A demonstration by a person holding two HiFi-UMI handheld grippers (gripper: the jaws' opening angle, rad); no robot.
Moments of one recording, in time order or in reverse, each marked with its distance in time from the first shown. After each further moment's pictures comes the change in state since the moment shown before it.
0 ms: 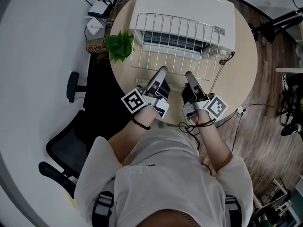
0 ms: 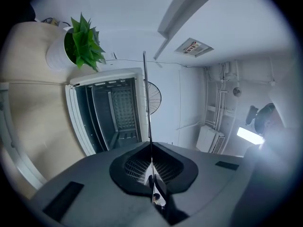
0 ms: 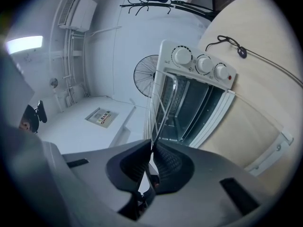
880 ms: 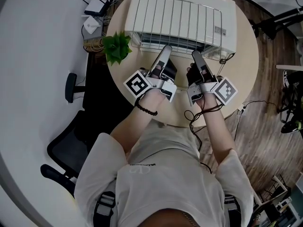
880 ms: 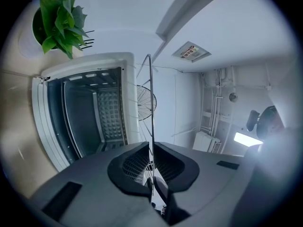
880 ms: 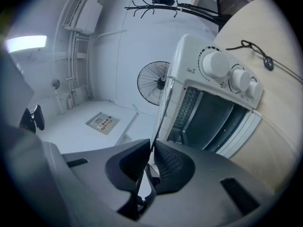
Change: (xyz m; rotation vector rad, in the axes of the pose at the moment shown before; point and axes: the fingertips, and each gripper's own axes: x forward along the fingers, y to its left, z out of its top) left arm 0.082 -0.009 0.038 -0.003 -0.071 -0.084; right arm 0.059 0.019 0.070 -0.050 -0.063 0.036
